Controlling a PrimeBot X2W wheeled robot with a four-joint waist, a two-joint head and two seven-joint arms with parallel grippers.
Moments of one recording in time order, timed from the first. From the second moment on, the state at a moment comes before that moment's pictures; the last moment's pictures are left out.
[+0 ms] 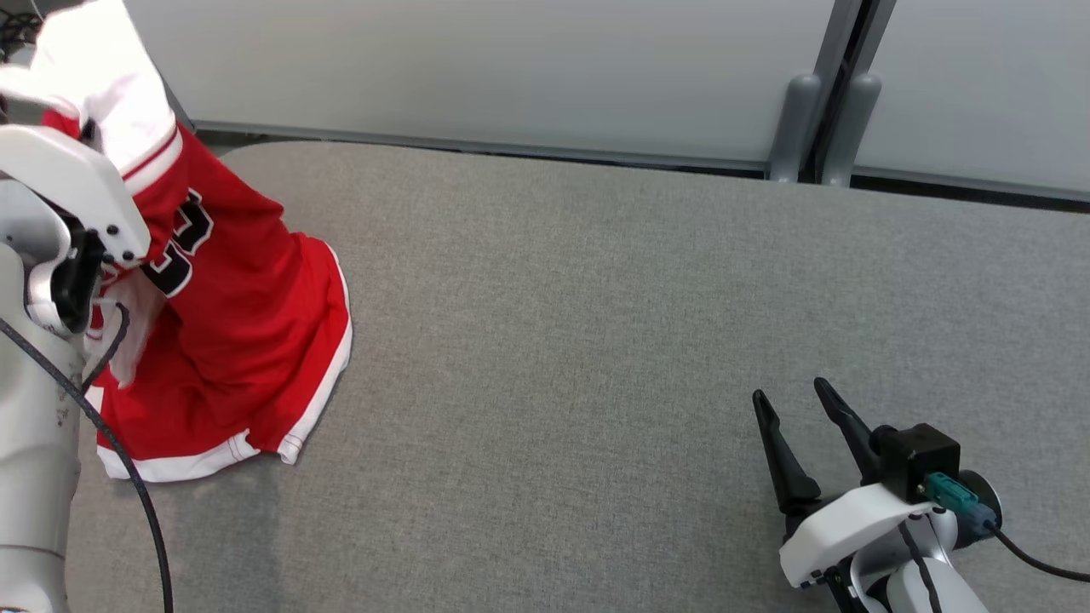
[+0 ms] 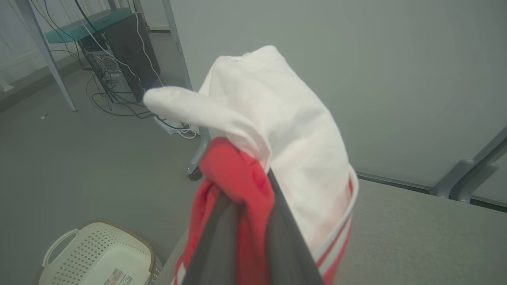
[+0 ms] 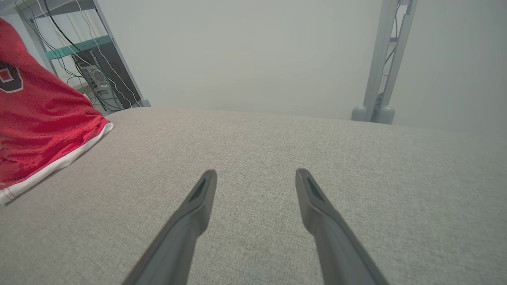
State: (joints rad) left arm -0.86 0.33 -0.08 0.80 -0.37 0.04 0.30; right arm -0.19 -0.05 0.19 0.35 0.18 0.13 -0.17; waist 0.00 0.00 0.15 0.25
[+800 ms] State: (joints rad) left arm -0.89 0.17 -0.25 0.26 -0.33 0.00 0.19; right arm -0.16 -0.05 0.15 0.42 0.19 0.13 -0.21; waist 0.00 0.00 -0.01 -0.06
